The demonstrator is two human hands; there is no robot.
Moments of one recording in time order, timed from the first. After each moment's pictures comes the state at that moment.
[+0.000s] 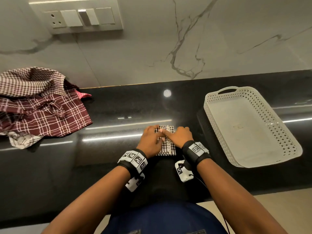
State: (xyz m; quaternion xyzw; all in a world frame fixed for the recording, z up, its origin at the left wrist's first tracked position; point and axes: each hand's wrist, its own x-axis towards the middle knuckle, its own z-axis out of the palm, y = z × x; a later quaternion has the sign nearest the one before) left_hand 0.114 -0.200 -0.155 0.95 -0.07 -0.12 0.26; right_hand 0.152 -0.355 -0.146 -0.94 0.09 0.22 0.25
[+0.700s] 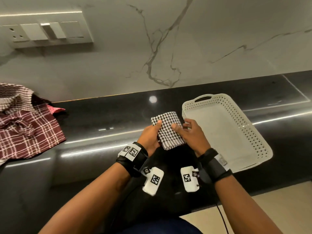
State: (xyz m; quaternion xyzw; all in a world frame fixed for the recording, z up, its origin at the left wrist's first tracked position) left_hand 0.167 -0.305 -0.073 0.46 0.21 -0.26 0.82; right_hand 0.154 -0.474 -0.070 -0.79 0.12 0.11 0.59
